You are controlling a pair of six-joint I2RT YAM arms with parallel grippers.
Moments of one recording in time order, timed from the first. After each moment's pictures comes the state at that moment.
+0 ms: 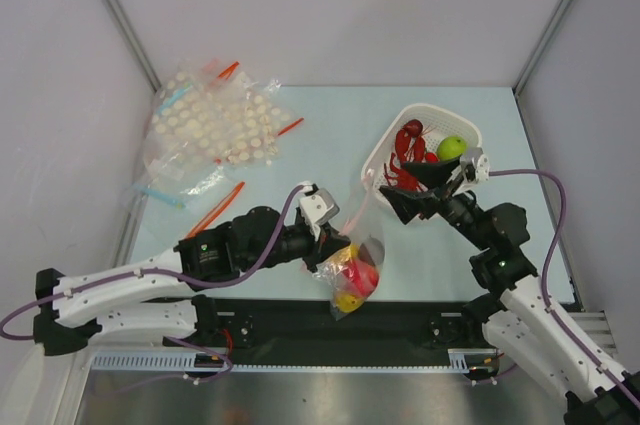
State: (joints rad) left arm -1.24 0.95 0.94 -0.26 -0.08 -0.20; right arm 0.49 0.62 0.50 0.42 -0.33 0.35
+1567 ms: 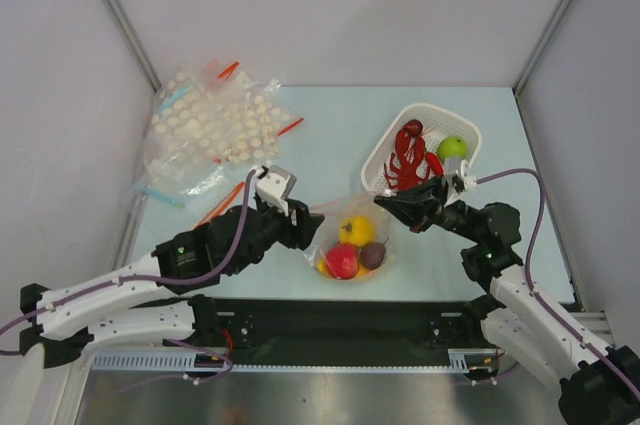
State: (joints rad) left arm -1.20 0.81 0.87 -0.35 -0.47 -0.33; right arm 0.43 0.76 0.42 0.79 -0.79 0.46
